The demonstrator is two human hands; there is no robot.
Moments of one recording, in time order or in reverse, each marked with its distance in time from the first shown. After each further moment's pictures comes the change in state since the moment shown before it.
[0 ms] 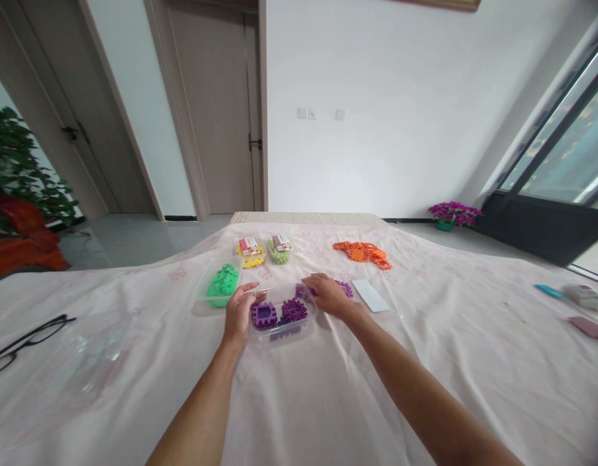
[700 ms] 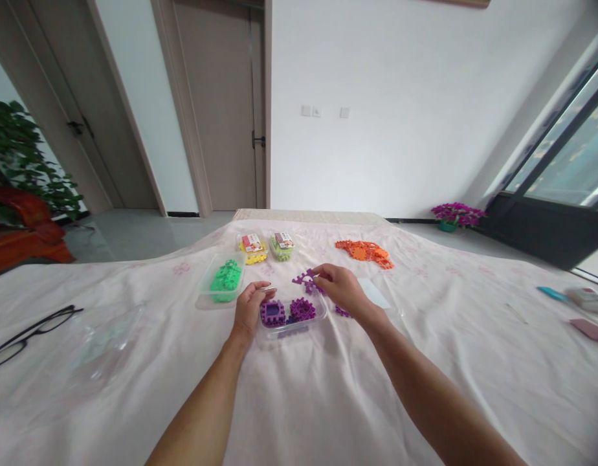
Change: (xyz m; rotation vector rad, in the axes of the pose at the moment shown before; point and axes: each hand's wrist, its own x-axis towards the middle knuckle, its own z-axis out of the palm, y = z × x) left_hand -0.002 -0.010 0.006 0.078 -0.091 0.000; right_hand -0.023 -0.045 -0.053 0.357 0.205 0.323
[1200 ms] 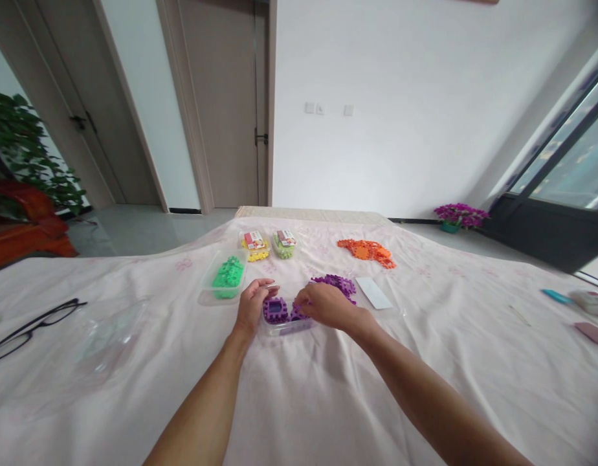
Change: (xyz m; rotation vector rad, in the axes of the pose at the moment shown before) left_hand -0.002 0.003 0.002 0.036 -0.022 0.009; right_hand -0.010 -0.029 0.022 -0.385 -0.425 -0.218
